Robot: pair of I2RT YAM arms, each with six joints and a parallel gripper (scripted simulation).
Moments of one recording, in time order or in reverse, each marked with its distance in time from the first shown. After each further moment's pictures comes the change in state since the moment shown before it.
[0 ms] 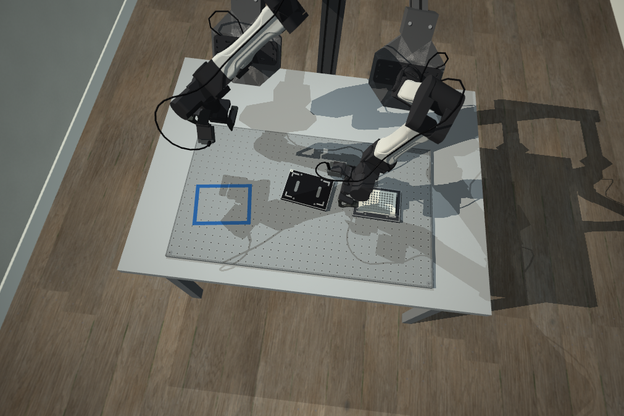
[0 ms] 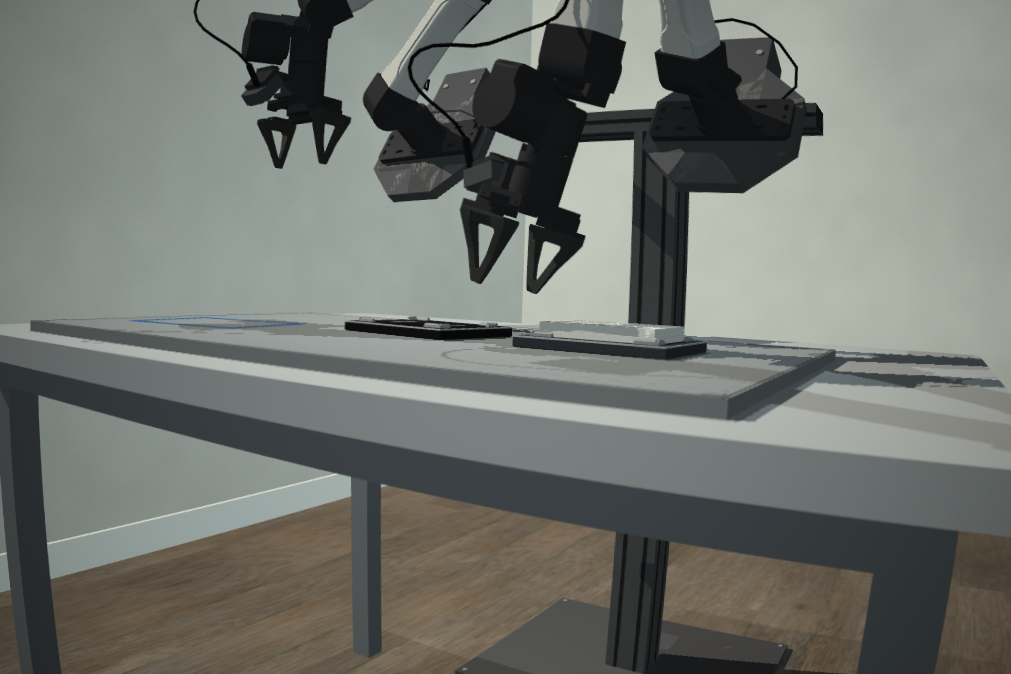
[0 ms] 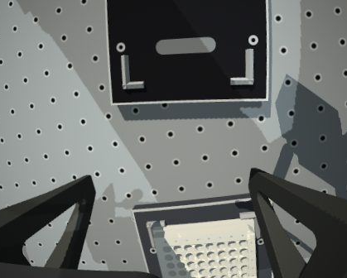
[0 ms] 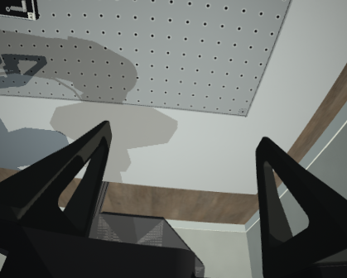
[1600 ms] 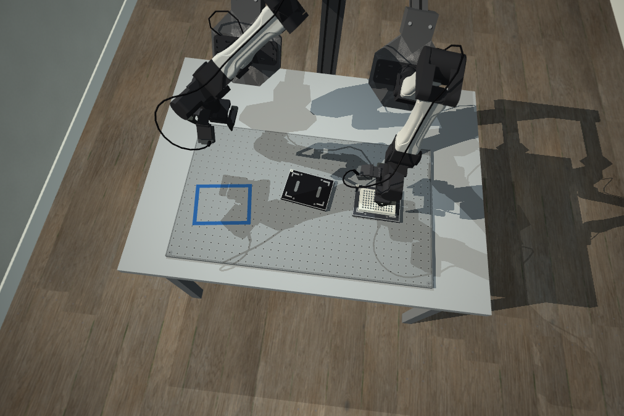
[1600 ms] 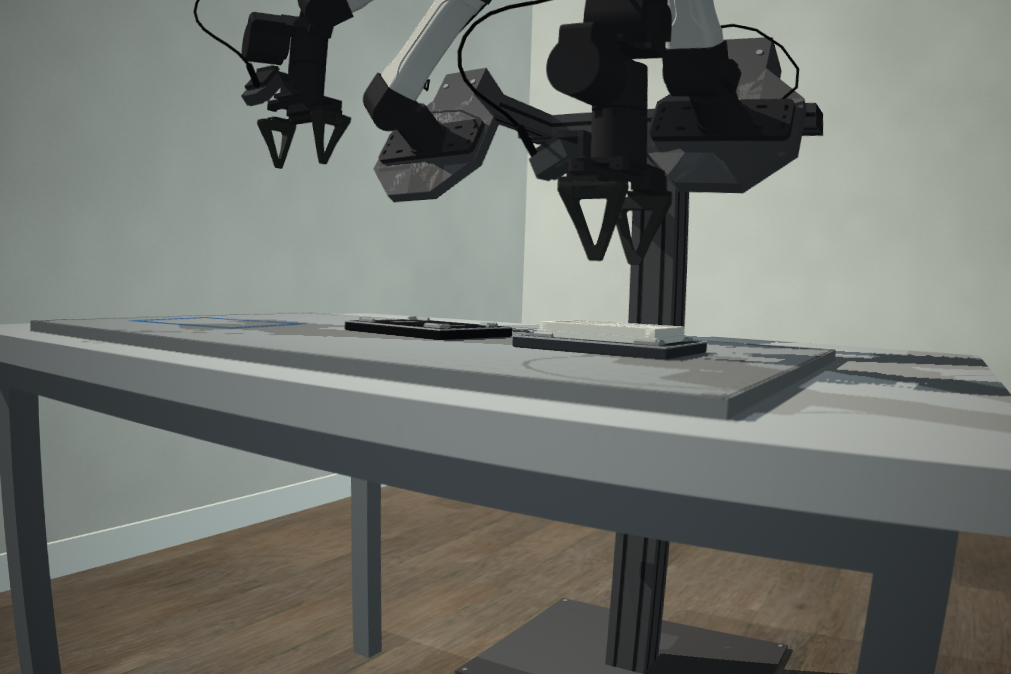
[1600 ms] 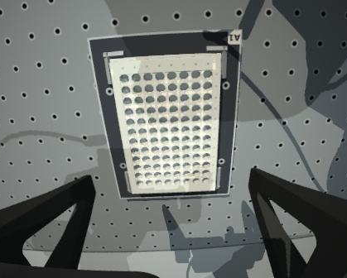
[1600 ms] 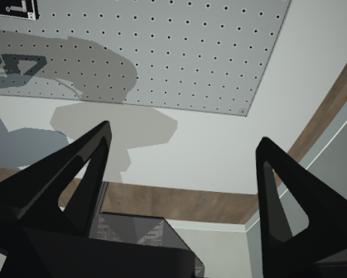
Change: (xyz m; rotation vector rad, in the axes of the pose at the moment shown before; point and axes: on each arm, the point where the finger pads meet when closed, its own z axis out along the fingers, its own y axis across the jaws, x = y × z) left arm 0.106 -0.023 -0.063 0.087 0.273 -0.132; right arm 0.000 0.000 0.000 0.000 0.000 0.000
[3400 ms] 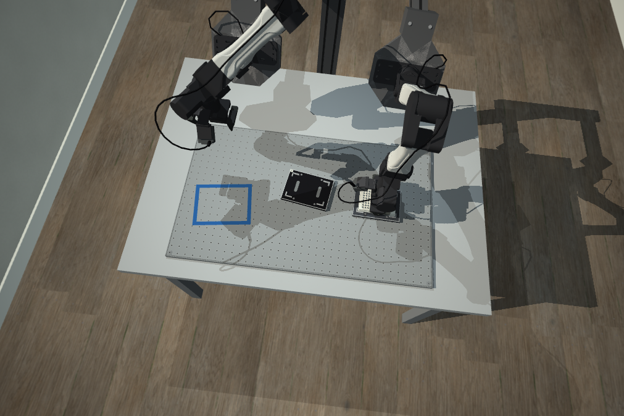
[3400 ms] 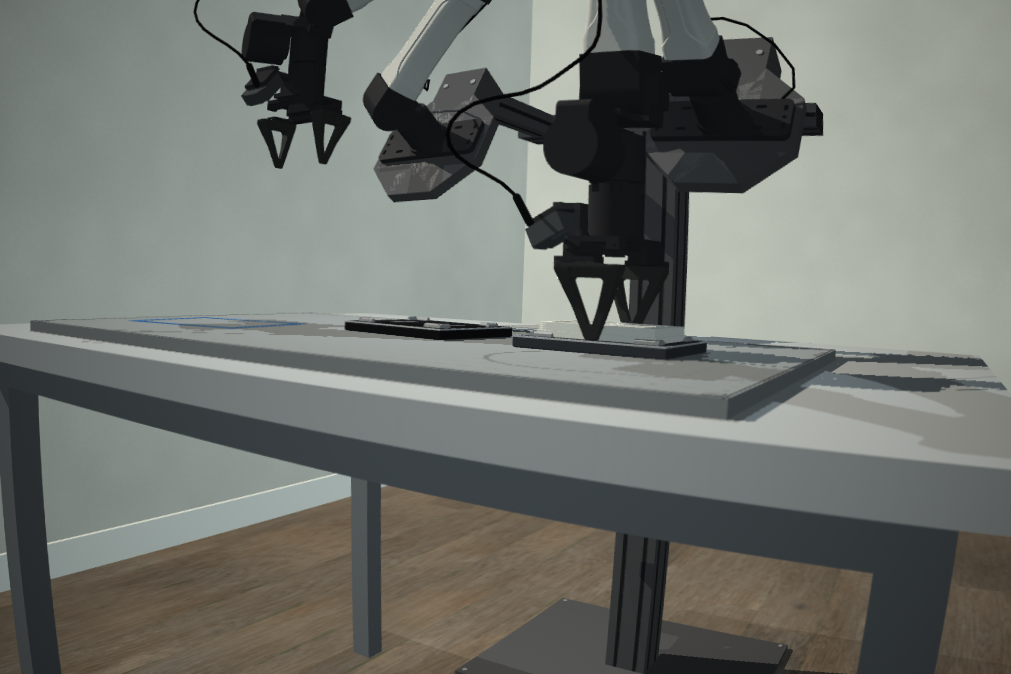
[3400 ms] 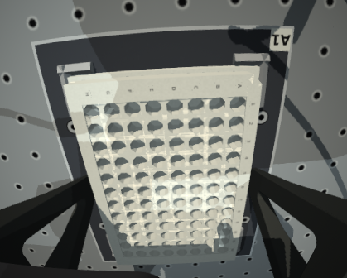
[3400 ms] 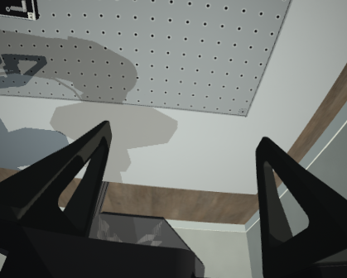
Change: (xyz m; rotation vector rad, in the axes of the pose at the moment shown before) left arm 0.000 0.002 0.075 0.006 -0.001 0.001; right arm 0.000 0.000 0.000 0.000 0.000 0.000
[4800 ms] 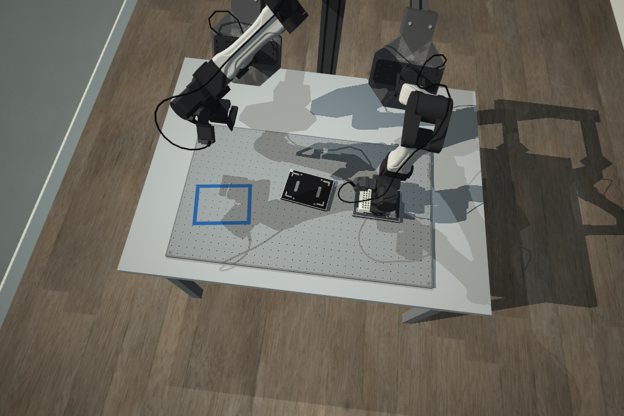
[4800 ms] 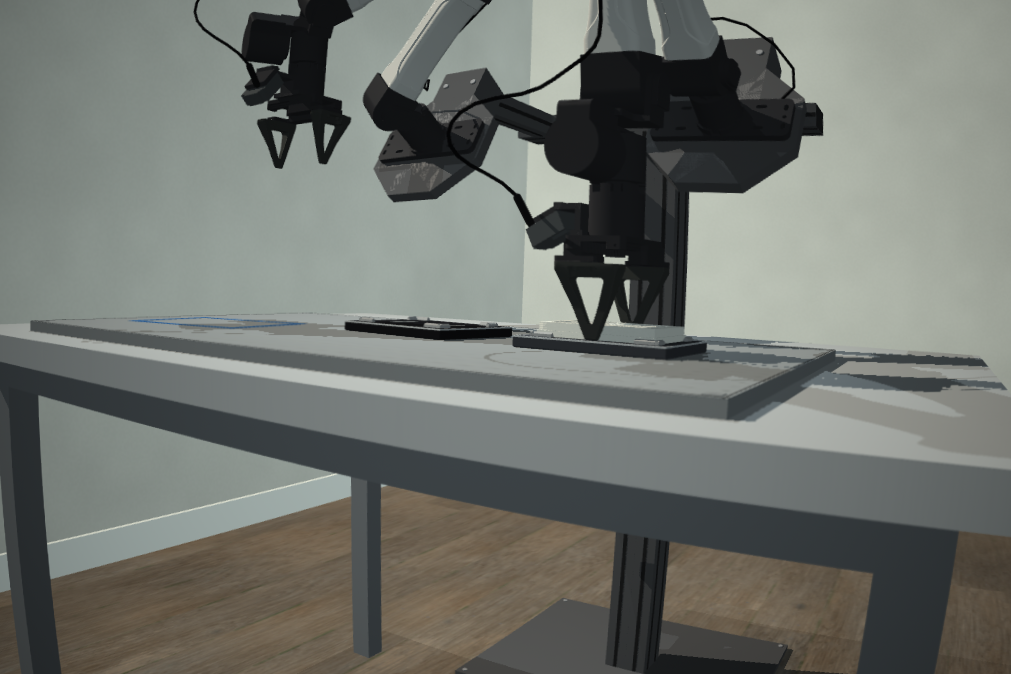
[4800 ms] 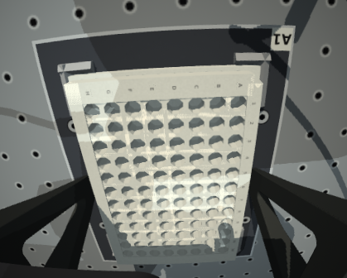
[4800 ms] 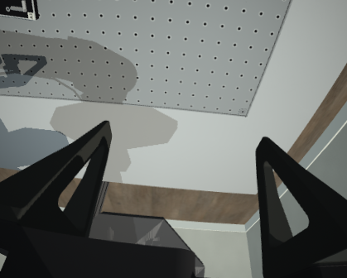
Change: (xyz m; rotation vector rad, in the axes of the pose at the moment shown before) left arm 0.000 0.000 0.000 -0.007 0.000 -0.001; right arm 0.000 0.000 0.000 0.000 0.000 0.000
